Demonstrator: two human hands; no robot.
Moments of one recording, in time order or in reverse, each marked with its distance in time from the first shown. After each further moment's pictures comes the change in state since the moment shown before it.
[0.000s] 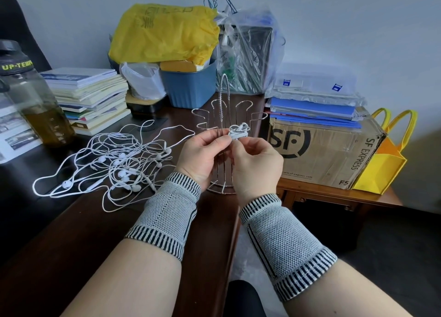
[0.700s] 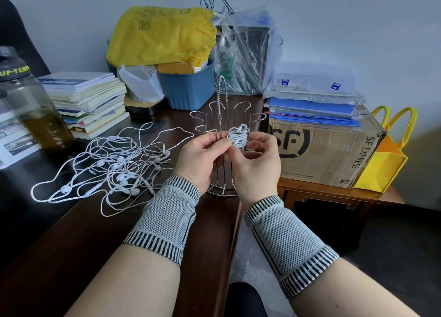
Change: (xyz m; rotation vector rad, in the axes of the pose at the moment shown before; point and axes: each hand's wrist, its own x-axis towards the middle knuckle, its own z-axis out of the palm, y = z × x) left_hand 0.003 -0.004 0.001 0.016 0.028 -0.019; right_hand 0.010 0.018 -0.005 0.069 -0.044 -0.127
